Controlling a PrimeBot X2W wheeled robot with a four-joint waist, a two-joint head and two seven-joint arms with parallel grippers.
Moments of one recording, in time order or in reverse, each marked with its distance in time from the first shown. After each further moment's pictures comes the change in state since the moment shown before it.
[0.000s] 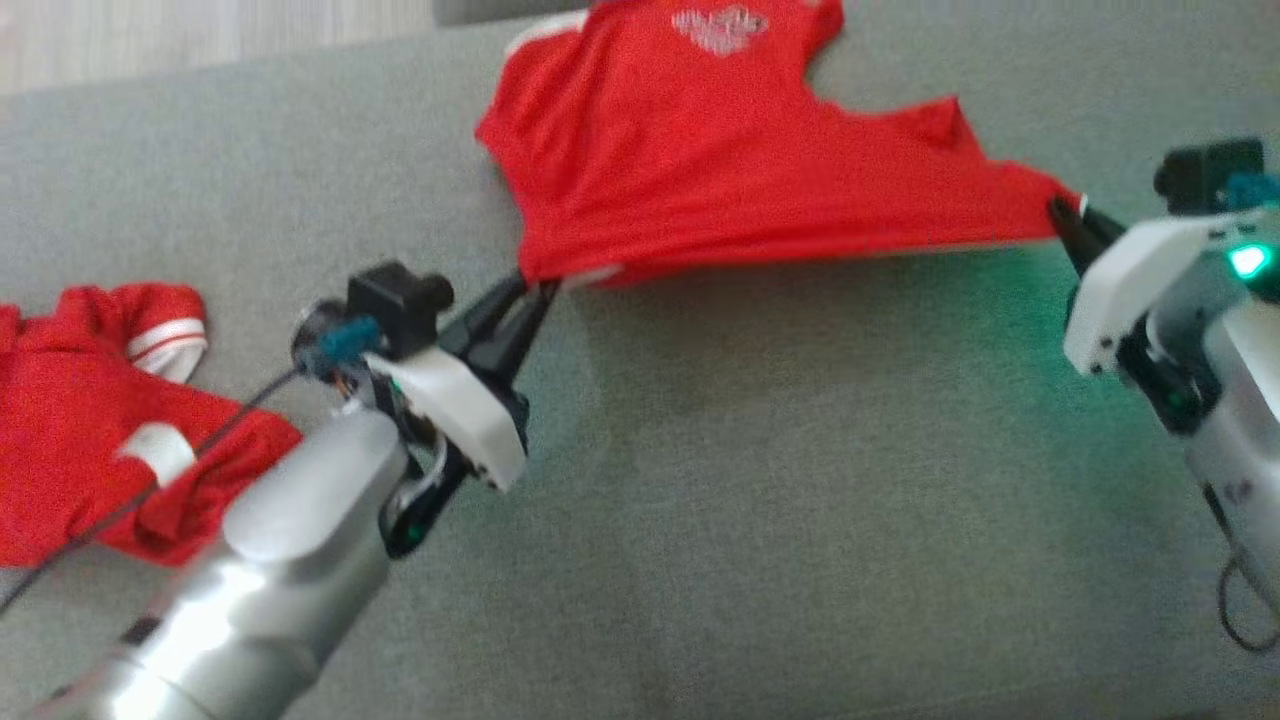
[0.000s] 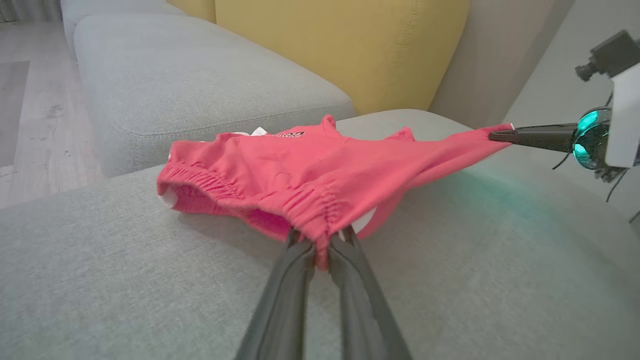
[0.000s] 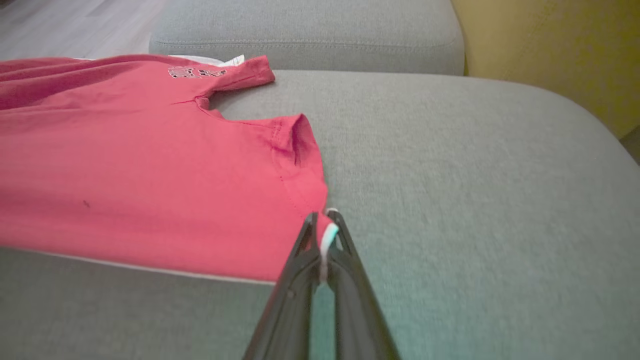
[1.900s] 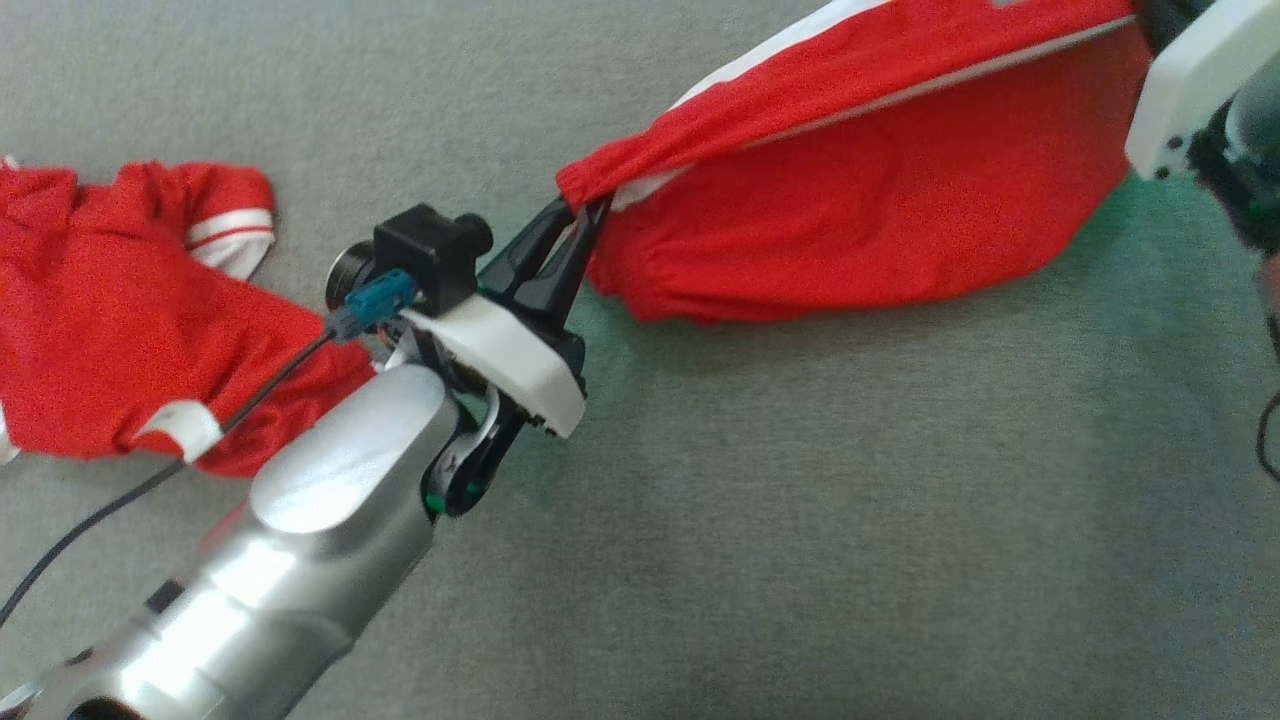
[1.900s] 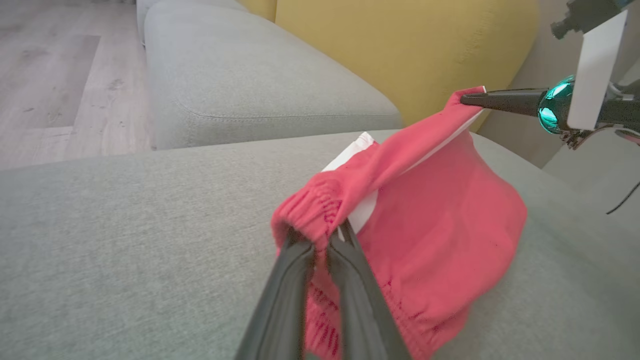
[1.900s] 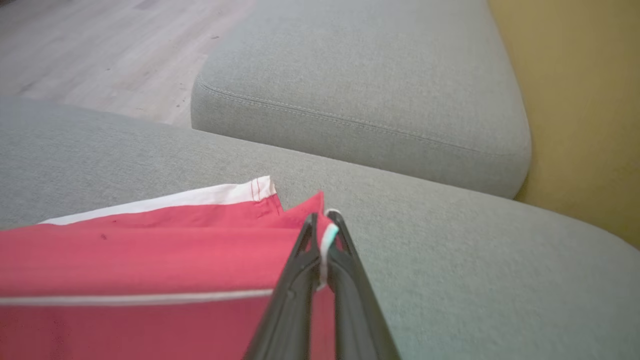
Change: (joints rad) left arm -0.011 -0.017 0.014 -0.210 -0.022 0.150 0.022; right arm -0.152 -0.015 -0.167 -0.220 -0.189 0.000 0.207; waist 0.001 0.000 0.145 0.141
